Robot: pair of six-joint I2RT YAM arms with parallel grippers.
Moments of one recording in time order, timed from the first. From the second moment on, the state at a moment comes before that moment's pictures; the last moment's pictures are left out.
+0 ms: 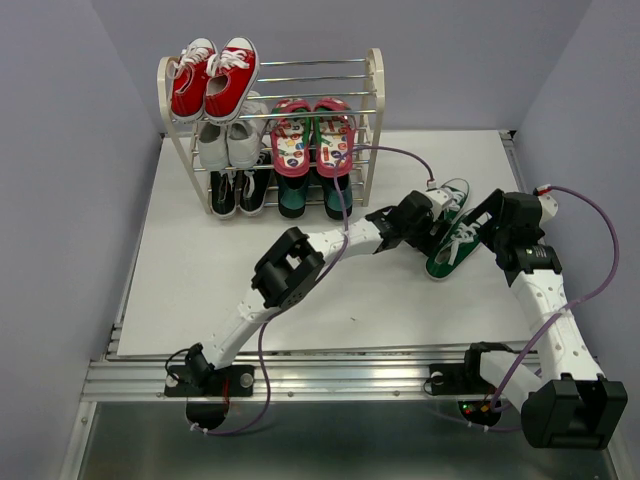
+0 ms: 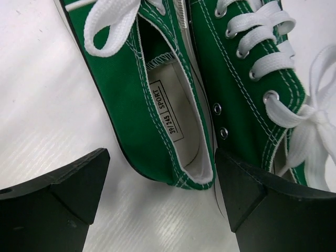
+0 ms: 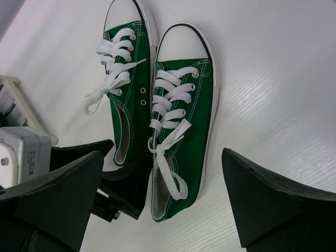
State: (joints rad) left arm -0.98 2.42 1.97 -0.13 0.02 -0.17; right arm -0.05 0.97 0.84 -0.50 0.28 0.68
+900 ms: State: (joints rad) left arm -1.01 2.49 2.10 -0.16 -0.12 -0.19; right arm -0.05 0.99 0.84 -0.50 0.26 0.67
